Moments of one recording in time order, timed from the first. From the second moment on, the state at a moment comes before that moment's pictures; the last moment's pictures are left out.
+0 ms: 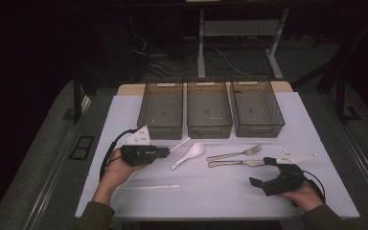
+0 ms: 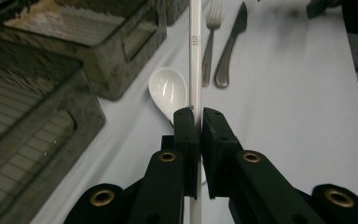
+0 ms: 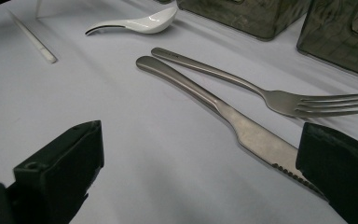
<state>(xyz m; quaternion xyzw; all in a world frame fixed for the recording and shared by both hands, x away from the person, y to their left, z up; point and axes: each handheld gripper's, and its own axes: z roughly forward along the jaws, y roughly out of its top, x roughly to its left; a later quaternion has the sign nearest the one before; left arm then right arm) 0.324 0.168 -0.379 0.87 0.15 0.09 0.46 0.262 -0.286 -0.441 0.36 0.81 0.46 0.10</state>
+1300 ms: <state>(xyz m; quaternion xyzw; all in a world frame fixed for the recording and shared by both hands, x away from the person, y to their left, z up) 0.413 0.154 -0.272 0.84 0.23 0.19 0.46 0.260 -0.287 -0.437 0.36 0.80 0.47 0.09</state>
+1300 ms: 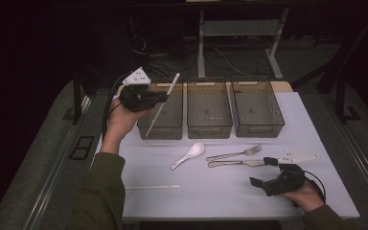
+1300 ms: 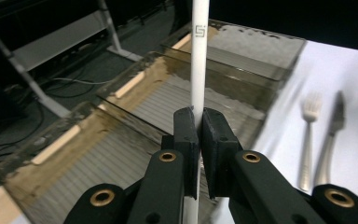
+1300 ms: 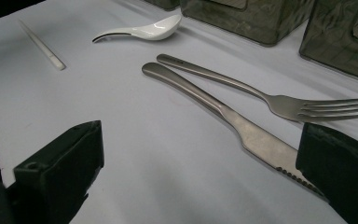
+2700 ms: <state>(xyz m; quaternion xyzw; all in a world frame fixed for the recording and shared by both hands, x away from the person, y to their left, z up) 0.497 0.144 -0.367 0.83 0.38 0.16 0.37 0.259 -0.289 -0.436 0.36 0.80 0.48 0.08</state>
